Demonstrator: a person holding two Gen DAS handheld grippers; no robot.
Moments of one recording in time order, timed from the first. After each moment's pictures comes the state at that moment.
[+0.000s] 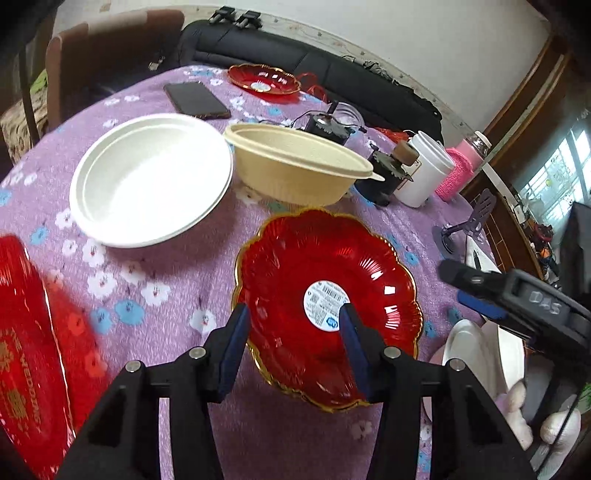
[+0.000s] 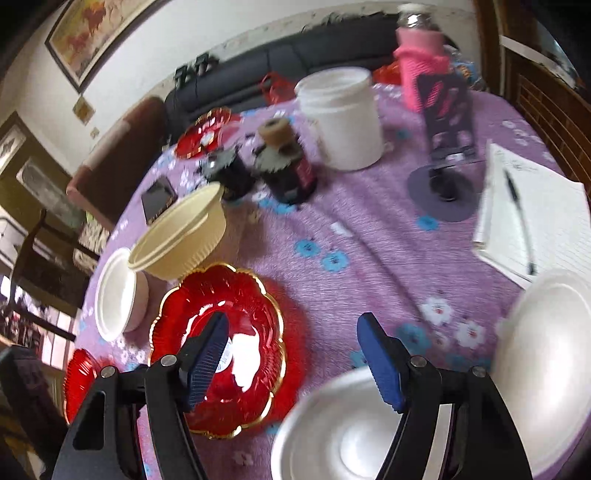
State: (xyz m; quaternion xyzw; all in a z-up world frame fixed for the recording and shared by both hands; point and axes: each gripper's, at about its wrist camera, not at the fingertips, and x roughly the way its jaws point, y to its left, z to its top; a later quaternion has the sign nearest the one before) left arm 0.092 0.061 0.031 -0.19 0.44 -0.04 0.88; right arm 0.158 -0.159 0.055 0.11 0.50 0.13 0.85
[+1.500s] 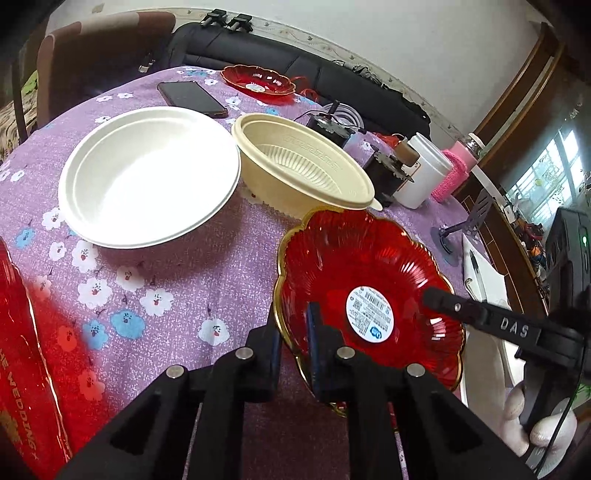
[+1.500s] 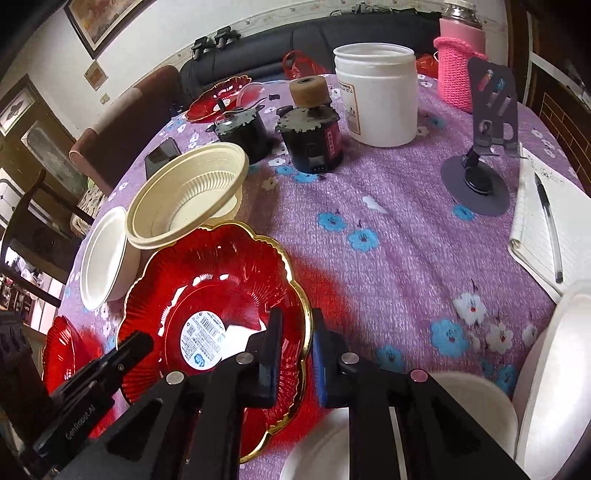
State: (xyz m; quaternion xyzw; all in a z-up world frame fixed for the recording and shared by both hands) left arm 0.093 0.076 0.018 -0.20 0.43 -0.06 0.88; right arm 0.140 -0.145 0.040 0.08 0.51 0.15 0.84
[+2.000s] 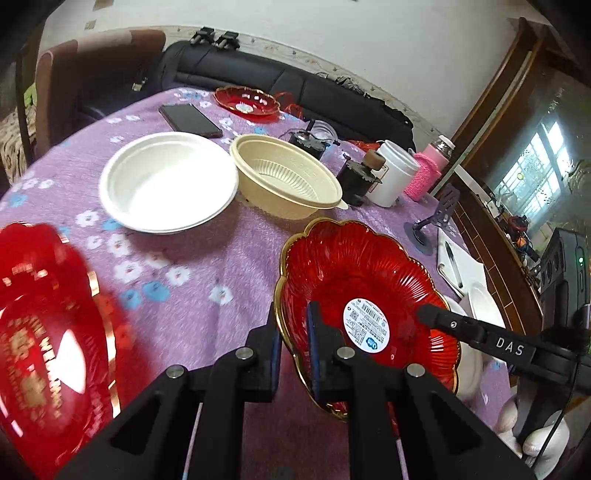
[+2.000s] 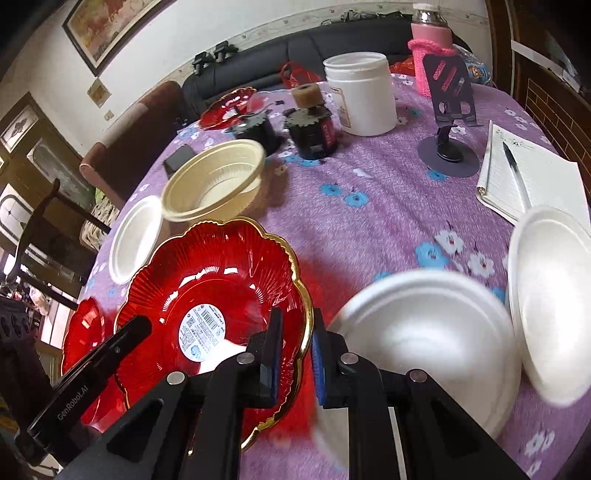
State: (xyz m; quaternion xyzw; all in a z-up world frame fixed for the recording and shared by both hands) left arm 0.031 0.077 0.052 -0.18 0.40 -0.08 0.90; right arm 0.069 -0.150 0.066 0.10 0.49 0.15 0.85
